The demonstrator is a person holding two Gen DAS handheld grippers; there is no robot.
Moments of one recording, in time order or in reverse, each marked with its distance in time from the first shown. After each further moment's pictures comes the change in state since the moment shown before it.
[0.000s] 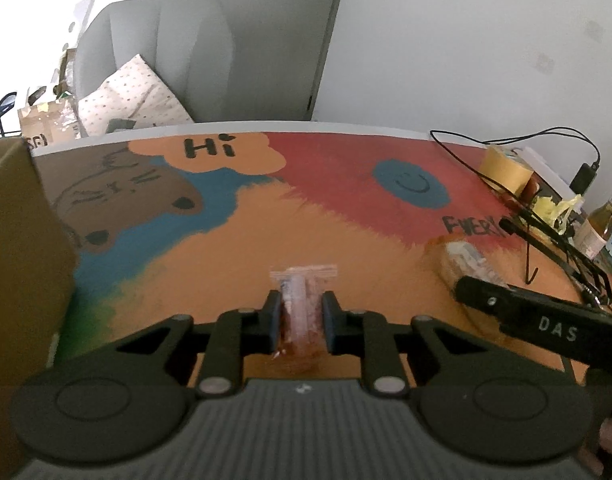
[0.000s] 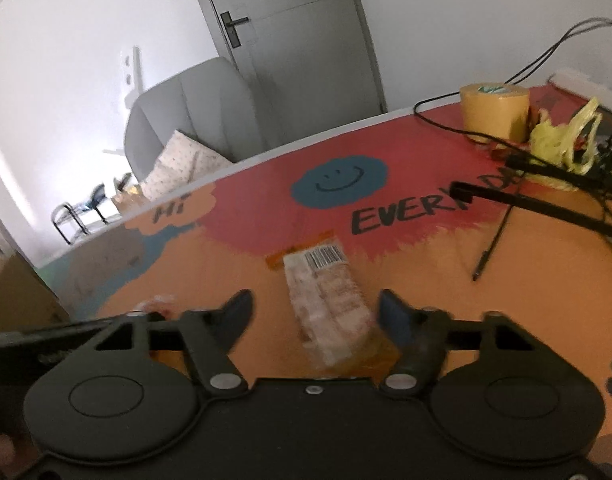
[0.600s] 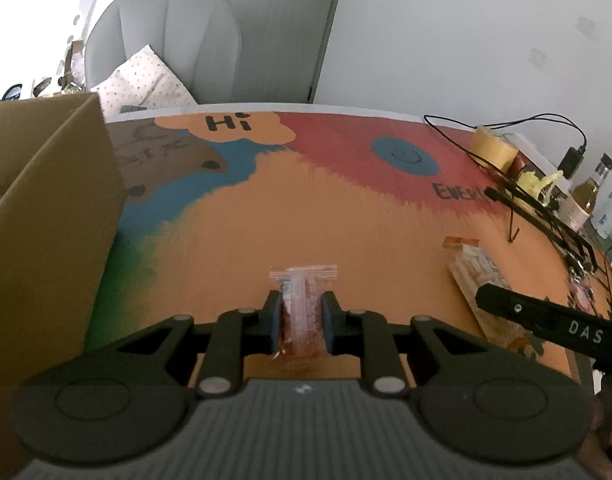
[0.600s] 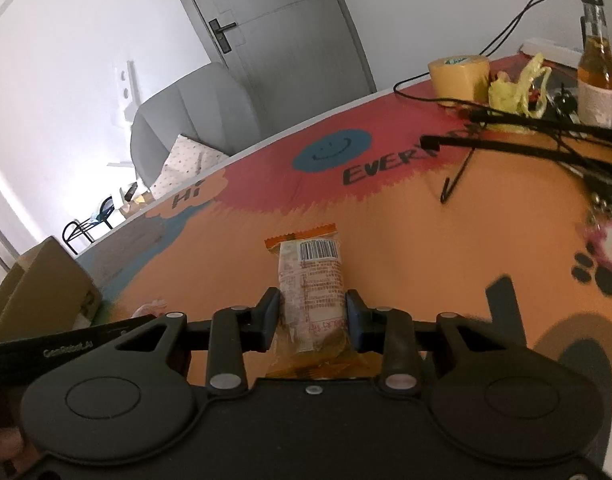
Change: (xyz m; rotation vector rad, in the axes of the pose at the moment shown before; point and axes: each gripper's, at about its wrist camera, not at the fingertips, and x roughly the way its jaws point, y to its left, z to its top) left arm -0.042 0.010 -0.032 0.002 0.028 -0.009; right arm -0.048 -0.006 -0.036 0.110 0.012 0.057
